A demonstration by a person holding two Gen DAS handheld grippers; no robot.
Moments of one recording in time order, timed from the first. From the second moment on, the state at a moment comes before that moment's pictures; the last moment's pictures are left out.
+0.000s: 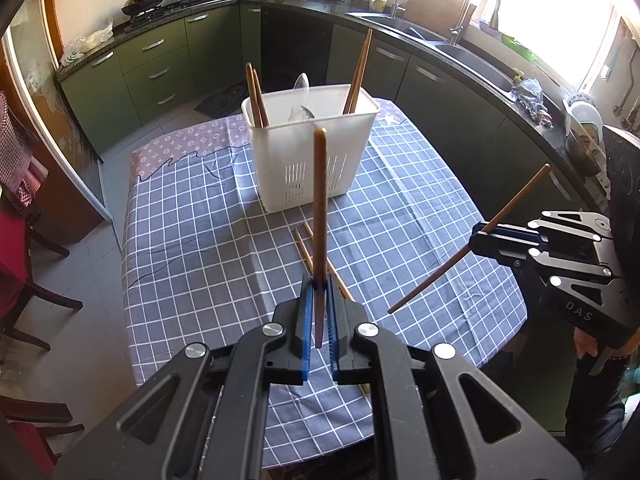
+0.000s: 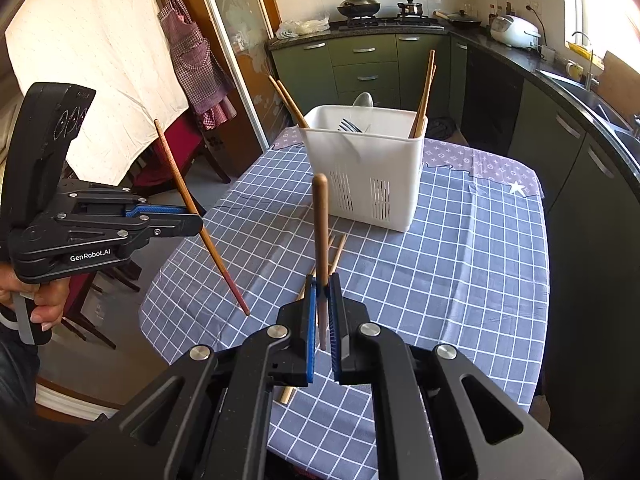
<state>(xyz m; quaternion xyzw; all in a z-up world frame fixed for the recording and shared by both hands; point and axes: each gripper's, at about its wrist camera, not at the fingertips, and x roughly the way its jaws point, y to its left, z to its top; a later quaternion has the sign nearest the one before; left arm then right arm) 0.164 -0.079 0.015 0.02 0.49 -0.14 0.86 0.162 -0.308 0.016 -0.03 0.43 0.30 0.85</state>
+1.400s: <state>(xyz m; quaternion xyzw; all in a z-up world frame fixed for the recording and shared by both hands) 0.277 -0.099 0.087 0.02 0.37 -0.08 0.92 0.285 -0.305 0.097 0.02 0.32 0.25 0.91</state>
